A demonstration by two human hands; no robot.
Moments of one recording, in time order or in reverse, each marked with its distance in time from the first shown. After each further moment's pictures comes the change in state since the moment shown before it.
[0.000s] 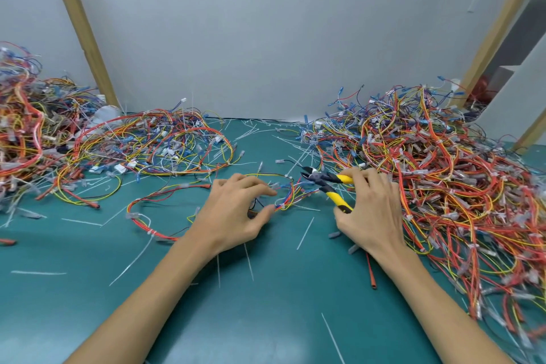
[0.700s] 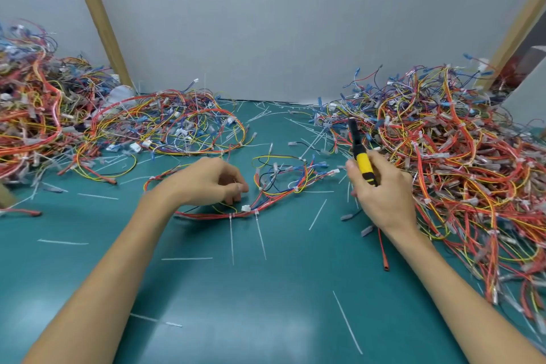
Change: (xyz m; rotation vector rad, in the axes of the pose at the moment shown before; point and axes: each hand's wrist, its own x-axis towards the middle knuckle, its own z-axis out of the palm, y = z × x) left_hand 0.000 -0.043 -0.051 -0.209 -0.457 -0.291; right_hand -0.001 -0.010 -0.004 0.601 0.015 0.135
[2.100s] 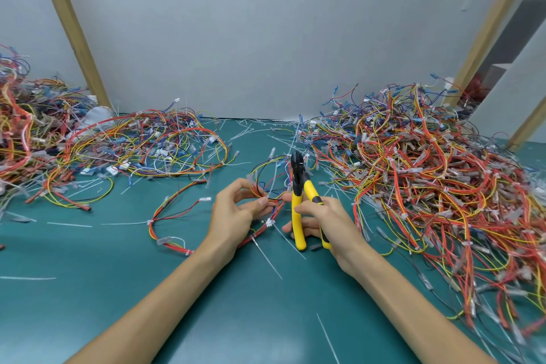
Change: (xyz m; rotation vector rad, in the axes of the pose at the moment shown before) left_hand 0.023 0.056 0.084 -1.102 0.500 -0.017; right_hand -0.016 -0.043 0.020 0.623 -0.577 0.634
